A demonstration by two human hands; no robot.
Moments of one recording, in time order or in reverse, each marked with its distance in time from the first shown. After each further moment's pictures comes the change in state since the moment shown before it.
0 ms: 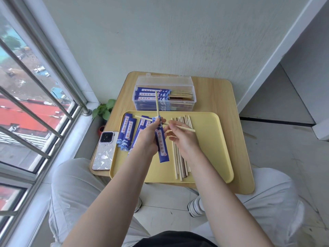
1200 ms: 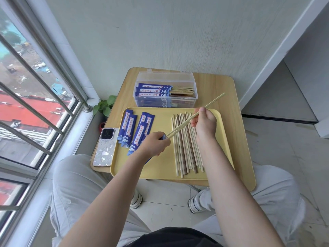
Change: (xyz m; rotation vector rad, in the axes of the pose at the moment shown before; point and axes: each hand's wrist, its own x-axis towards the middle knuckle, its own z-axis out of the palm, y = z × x) left_hand 0.000 -0.015 -0.028 1.295 -0.108 0.209; right_hand 0.015 -0.041 -0.020 -0.154 0.473 -0.204
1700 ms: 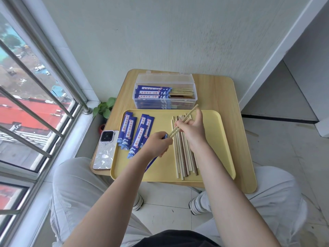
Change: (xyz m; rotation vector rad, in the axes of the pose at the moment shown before) left_hand 0.004 0.010 0.004 -0.052 0.001 0.022; right_hand -0.013 0.012 0.008 -0.211 -0.275 0.050
